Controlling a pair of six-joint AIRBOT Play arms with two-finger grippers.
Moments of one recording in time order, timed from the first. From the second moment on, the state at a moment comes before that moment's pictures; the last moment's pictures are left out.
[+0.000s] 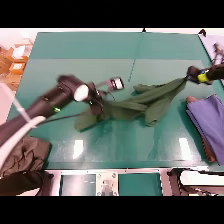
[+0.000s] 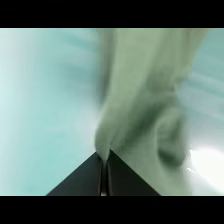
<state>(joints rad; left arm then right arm) -0.65 -1.30 1.27 1.62 -0.98 -0.98 -0.37 -1.45 1.45 -1.18 1.07 1.46</state>
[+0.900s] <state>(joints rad) -0.57 -1.14 2.05 1.75 -1.23 -0.99 -0.44 -1.09 1.91 -0.94 1.15 1.40</state>
